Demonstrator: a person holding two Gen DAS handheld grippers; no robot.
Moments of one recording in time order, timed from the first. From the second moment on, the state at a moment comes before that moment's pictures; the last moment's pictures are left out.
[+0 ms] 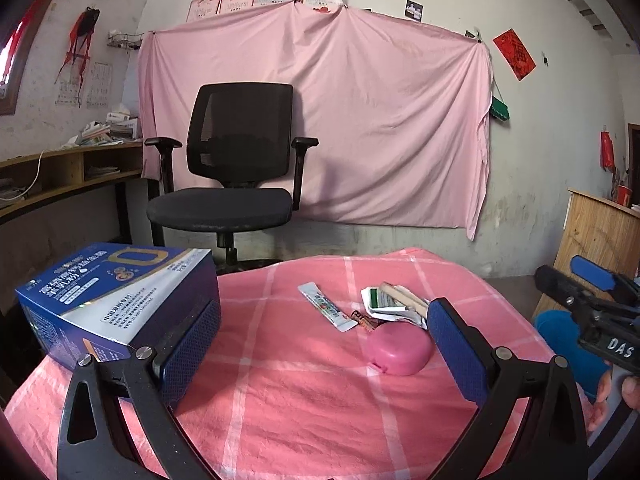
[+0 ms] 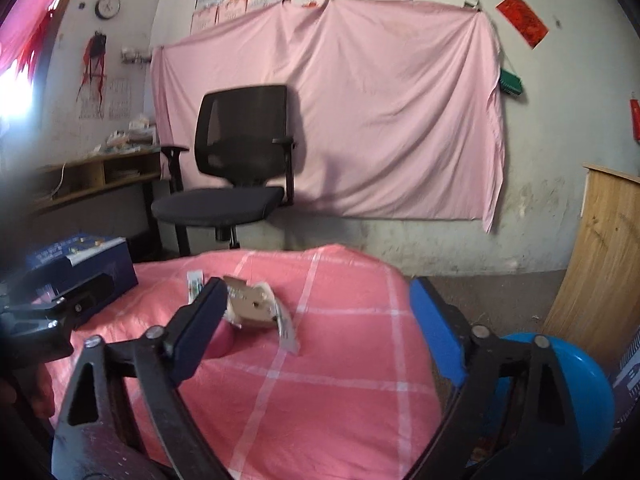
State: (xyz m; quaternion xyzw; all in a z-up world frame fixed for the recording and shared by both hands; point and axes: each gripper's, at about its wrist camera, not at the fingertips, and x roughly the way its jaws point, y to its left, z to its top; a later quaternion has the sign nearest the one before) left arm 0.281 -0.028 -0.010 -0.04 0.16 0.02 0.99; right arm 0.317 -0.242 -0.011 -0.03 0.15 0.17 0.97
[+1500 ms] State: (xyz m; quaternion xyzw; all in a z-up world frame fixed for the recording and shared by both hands) left arm 0.379 -0.080 -0.060 0.01 0.38 -0.10 0.92; right arm 0.380 -0.254 -0.054 0.01 0.35 0.23 0.91
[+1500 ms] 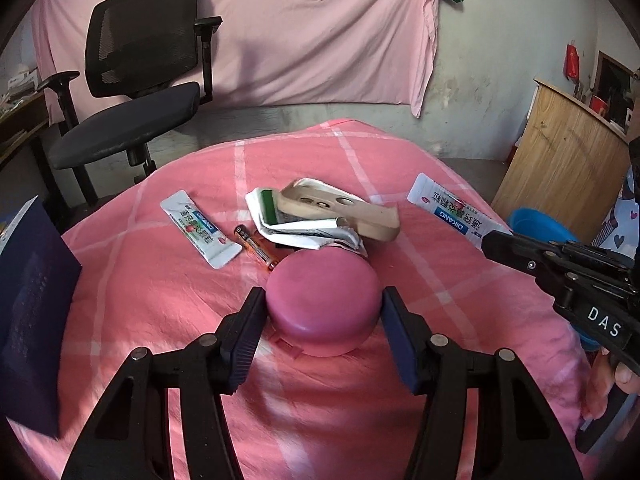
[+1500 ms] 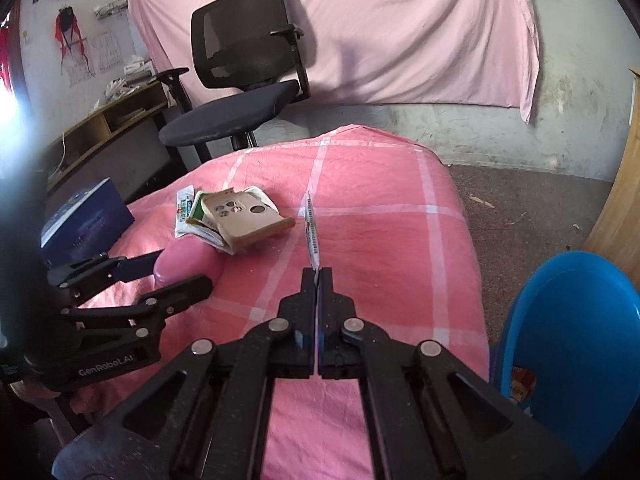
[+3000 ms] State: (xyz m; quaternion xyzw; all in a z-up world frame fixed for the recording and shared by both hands) left arm 0.303 -0.298 0.037 0.00 0.20 -0.22 0.96; right arm 0.249 -0.466 0.003 0.12 0.14 0.00 0.98
